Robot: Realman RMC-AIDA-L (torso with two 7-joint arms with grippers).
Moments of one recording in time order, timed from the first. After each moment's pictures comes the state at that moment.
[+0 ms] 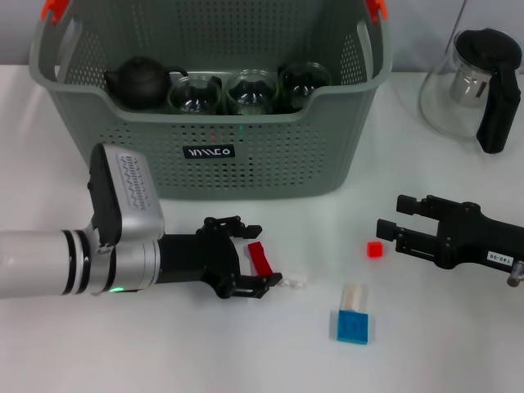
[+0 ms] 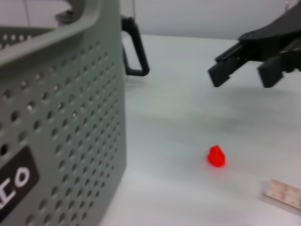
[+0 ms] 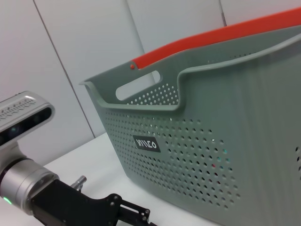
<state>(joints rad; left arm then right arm) -0.56 -2.17 0.89 0.46 2.01 1.16 -1.00 0.42 2.06 -0.85 -0.47 -1.72 -1.39 1.27</state>
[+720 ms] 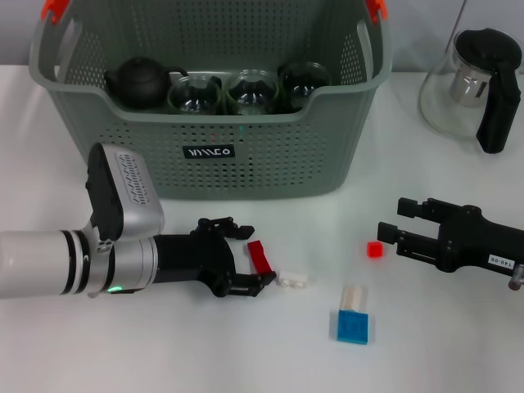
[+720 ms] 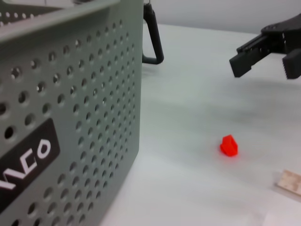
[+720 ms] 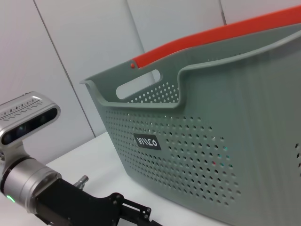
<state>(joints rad) -0.57 -2.17 0.89 0.45 2.02 1.12 -1.05 0.41 2.06 -0.85 -0.47 -1.72 -1.40 1.26</state>
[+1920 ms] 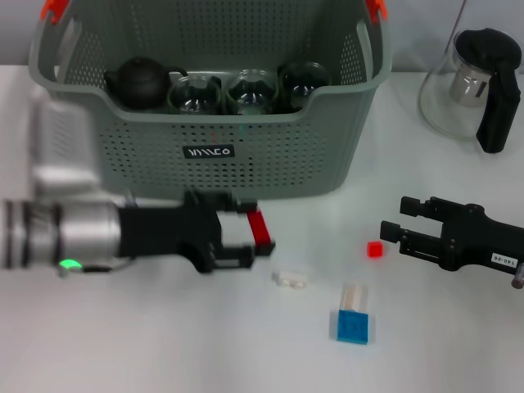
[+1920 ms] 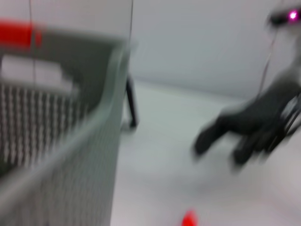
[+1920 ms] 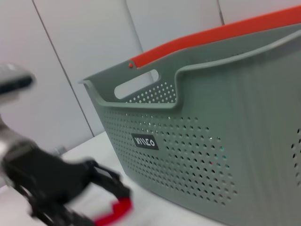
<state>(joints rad) -0.49 -2.17 0.83 0.74 2.00 1.48 -1.24 0.41 2.05 -0.85 -0.47 -1.72 -1.40 1.27</state>
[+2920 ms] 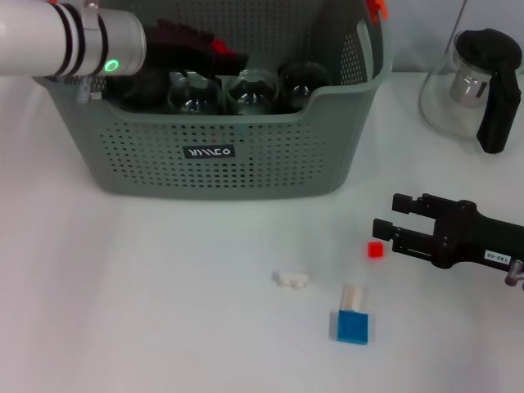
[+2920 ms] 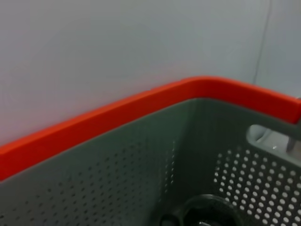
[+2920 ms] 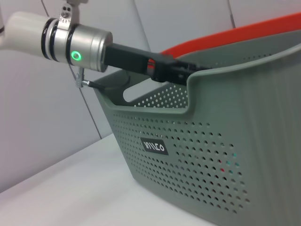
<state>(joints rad) -0.80 -2.09 0.96 0.82 2.23 0.91 -1.96 0.42 2.06 -0.86 -0.47 -1.72 -1.41 1.27</state>
